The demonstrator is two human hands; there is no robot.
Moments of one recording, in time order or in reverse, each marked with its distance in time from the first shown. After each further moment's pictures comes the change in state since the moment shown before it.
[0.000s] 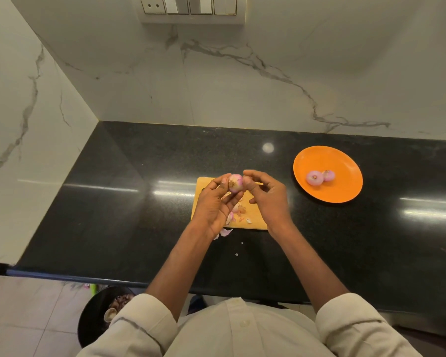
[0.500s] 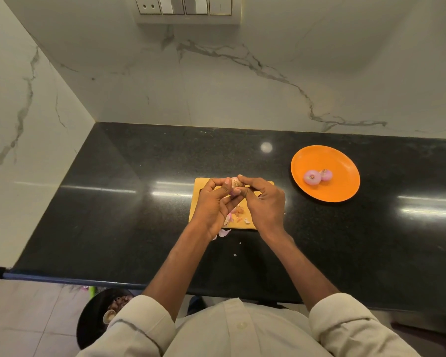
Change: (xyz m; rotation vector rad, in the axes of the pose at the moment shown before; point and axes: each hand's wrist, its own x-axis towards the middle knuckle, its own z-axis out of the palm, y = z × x) left_hand -0.001 -0.002 0.001 0.133 -0.073 0.045; right_hand -0.010 0.007 0.008 -0.308 0.122 -0.238
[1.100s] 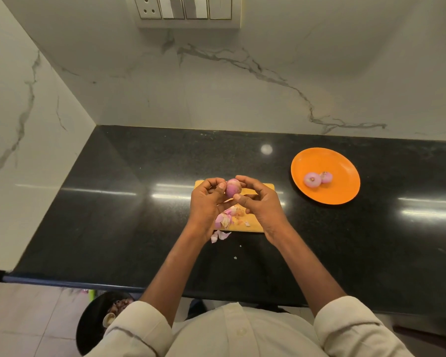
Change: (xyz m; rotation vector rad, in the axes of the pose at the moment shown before) left_hand -0.001 0.005 -0.010 0.230 0.043 0.170; right_hand 0.005 -0.003 -0.012 0.471 -0.329 0.313
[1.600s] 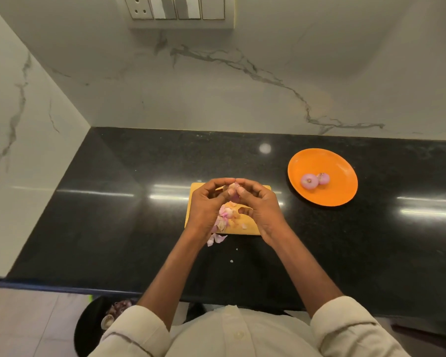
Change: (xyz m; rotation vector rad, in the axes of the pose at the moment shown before) left_hand 0.008 -0.007 0.004 0.220 -0.083 0.178; right_hand 0.013 0.006 -0.006 0.176 0.052 0.107
